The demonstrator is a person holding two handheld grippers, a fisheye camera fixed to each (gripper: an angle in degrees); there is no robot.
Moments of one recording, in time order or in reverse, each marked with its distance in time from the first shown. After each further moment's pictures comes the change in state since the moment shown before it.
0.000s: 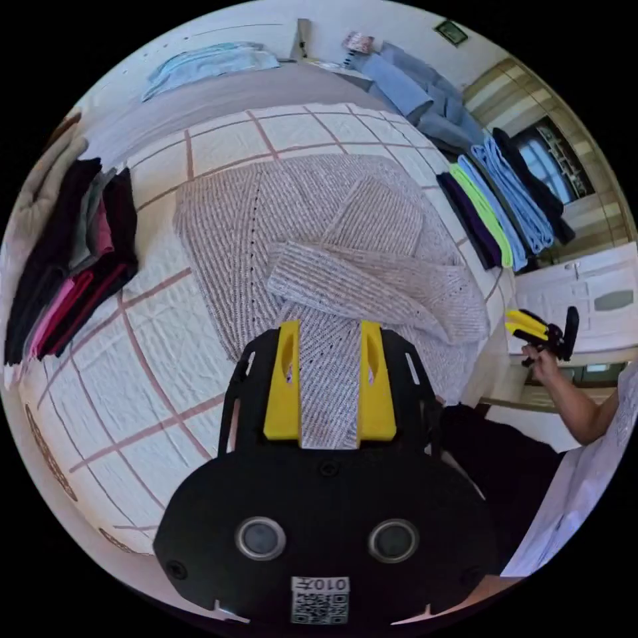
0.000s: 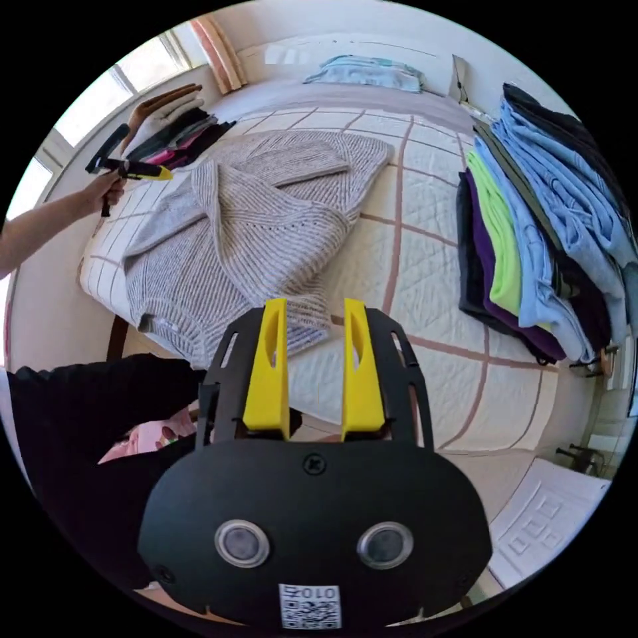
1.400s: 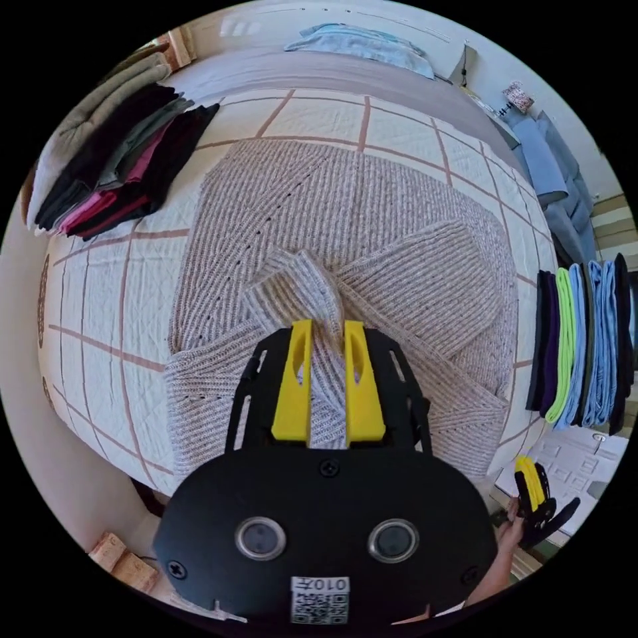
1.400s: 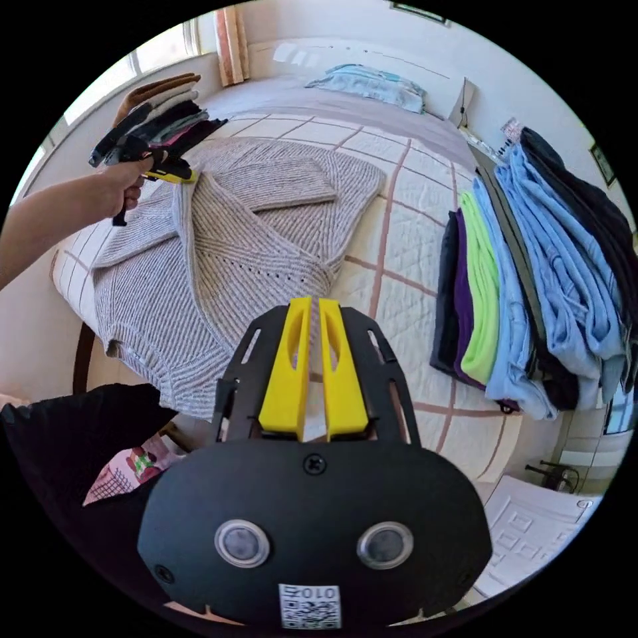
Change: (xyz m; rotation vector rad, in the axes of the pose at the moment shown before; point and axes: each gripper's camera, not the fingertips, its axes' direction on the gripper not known) left arm -0.082 0.017 0.015 0.070 -0.230 -0.502; right arm 0.028 -0.038 0.005 0.012 0.161 -0.061
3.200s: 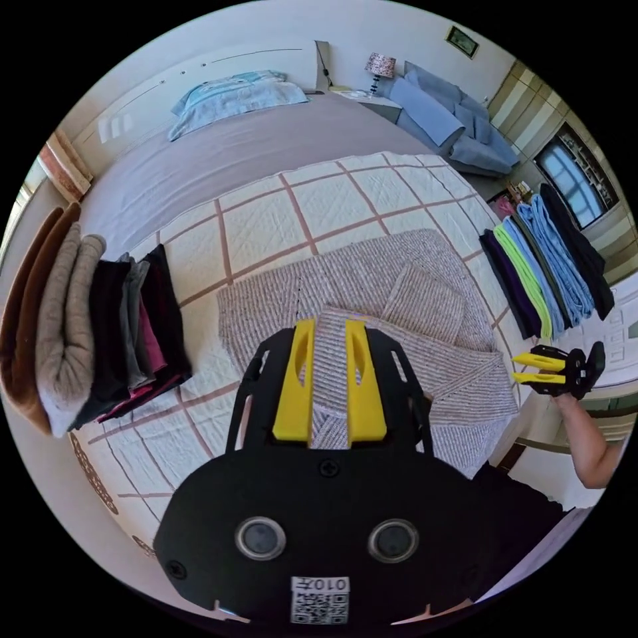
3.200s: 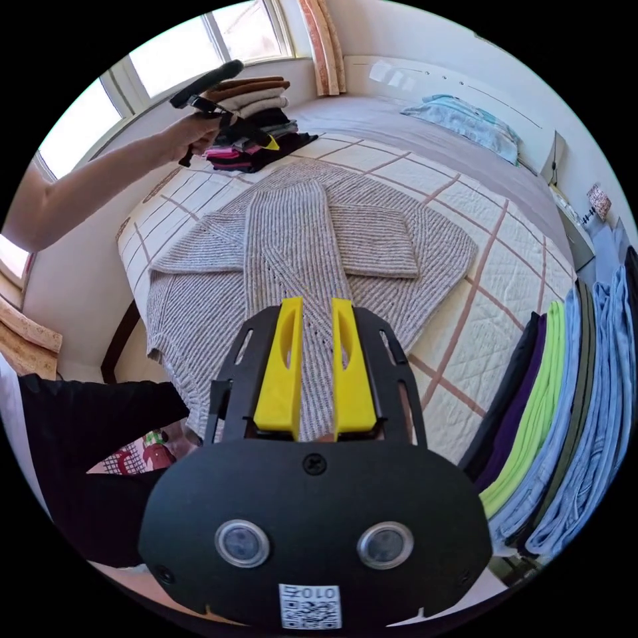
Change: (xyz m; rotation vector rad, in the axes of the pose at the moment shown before) left arm 0.139 -0.096 -0.176 0.076 -0.015 0.494; right arm -0.050 -0.063 0.027 0.081 -0.262 -0.298
